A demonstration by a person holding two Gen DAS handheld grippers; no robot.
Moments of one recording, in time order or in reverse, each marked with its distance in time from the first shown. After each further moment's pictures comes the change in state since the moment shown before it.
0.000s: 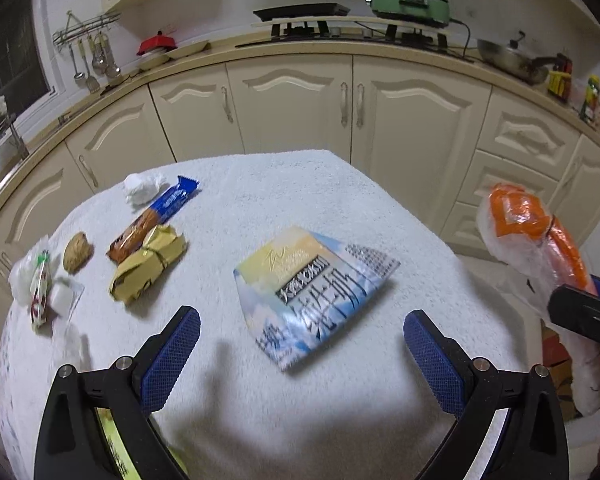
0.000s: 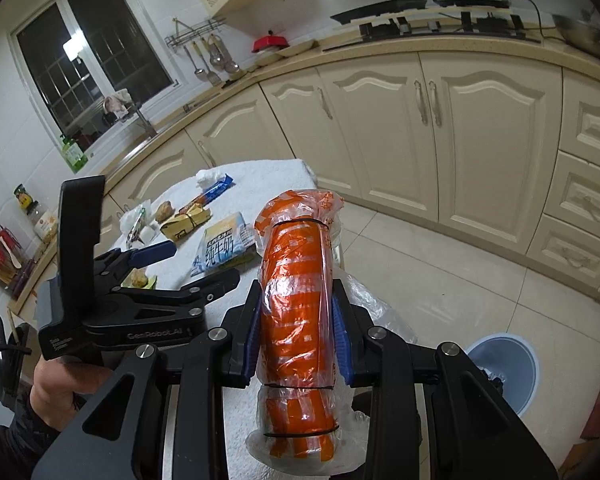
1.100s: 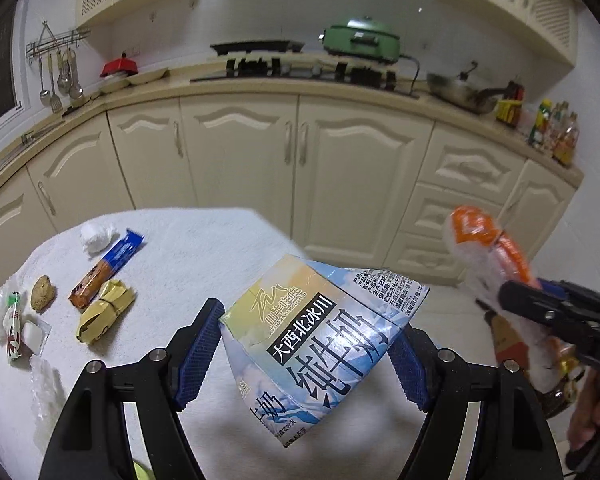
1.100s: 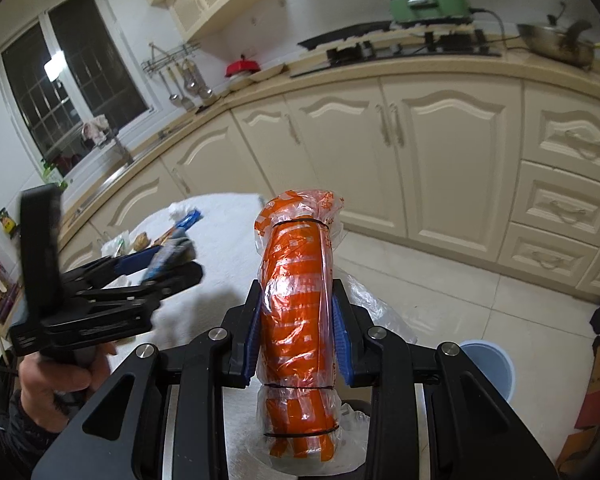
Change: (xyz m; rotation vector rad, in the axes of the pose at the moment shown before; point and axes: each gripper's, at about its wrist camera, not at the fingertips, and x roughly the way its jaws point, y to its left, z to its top) left arm -0.015 0.001 0.012 -0.014 -0.131 -0.210; right arm -0.047 -0.024 0.010 0.048 -0.091 -0.100
